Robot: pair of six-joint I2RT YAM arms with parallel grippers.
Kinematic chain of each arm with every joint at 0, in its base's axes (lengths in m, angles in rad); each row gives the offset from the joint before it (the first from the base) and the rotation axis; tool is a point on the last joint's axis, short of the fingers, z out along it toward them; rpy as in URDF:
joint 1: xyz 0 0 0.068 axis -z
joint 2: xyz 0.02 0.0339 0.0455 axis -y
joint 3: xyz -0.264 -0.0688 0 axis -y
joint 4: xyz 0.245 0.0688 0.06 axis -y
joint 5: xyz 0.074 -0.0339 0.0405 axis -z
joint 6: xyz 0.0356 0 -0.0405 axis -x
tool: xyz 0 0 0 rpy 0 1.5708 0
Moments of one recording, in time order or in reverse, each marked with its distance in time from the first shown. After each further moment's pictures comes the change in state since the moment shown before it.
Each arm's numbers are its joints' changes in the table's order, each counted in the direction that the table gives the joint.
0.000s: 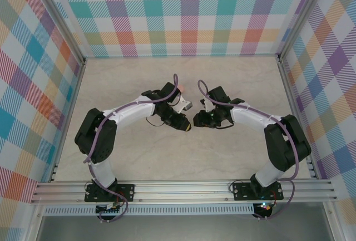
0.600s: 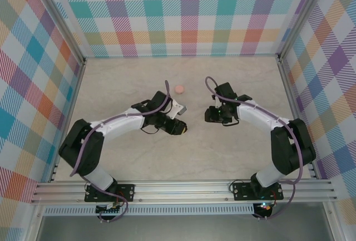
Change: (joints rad) left arm 0.000 0.212 -0.295 0.295 -0.050 0.010; right arm 0.080 0.043 0.043 -0.129 0.258 0.041
